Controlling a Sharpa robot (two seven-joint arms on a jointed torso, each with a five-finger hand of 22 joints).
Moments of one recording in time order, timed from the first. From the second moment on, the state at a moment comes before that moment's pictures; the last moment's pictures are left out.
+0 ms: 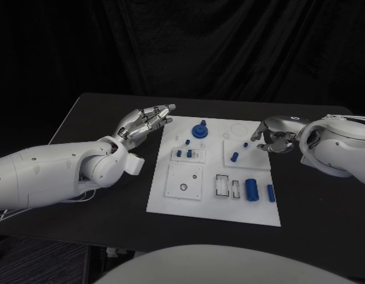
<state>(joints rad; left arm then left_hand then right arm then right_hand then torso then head) 1.13 -0.96 -0.21 1.54 -0.07 -0.13 0.67 1.35 0.14 -0.16 0.29 0.44 0.57 0.09 0.06 0.06 0.20 0.06 0.37 0.05 0.06 0.09 0.21 0.03 0.16 0.10 0.25 0.04 0.35 1.33 -0.84 -0.25 1.46 -1.44 -0.12 -0.11 1.47 -0.09 0.38 0.13 0.29 0.84 0.13 0.08 0.19 0.57 0.13 0.54 0.44 1.34 0.03 1.19 1.24 0.16 1.20 0.12 0.66 1.31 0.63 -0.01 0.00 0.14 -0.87</state>
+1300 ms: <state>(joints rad) 1.11 -0.98 -0.21 1.56 -0.01 -0.01 0.68 1.43 0.17 -0.20 0.29 0.51 0.41 0.02 0.05 0.04 0.14 0.09 0.37 0.05 0.06 0.15 0.24 0.03 0.16 0.11 0.29 0.04 0.35 1.26 -0.76 -0.25 1.35 -1.49 -0.26 -0.06 1.45 -0.07 0.39 0.10 0.29 0.85 0.13 0.10 0.19 0.66 0.14 0.51 0.35 1.32 0.05 1.15 1.19 0.16 1.19 0.14 0.65 1.31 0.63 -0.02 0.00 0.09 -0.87</state>
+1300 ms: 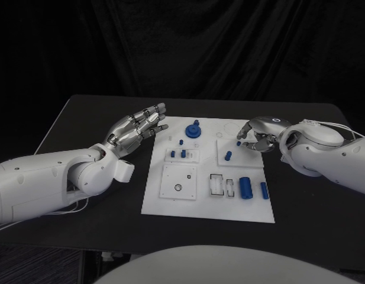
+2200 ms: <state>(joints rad) 1.11 -0.97 -0.21 1.55 -0.01 0.02 0.68 1.47 0.18 -0.20 0.29 0.55 0.42 0.06 0.05 0.04 0.12 0.09 0.37 0.05 0.07 0.18 0.25 0.03 0.16 0.13 0.29 0.04 0.36 1.22 -0.71 -0.25 1.29 -1.49 -0.29 -0.04 1.46 -0.07 0.41 0.07 0.31 0.90 0.15 0.14 0.21 0.75 0.12 0.50 0.32 1.32 0.05 1.17 1.18 0.16 1.20 0.14 0.69 1.31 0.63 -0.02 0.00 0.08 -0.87</state>
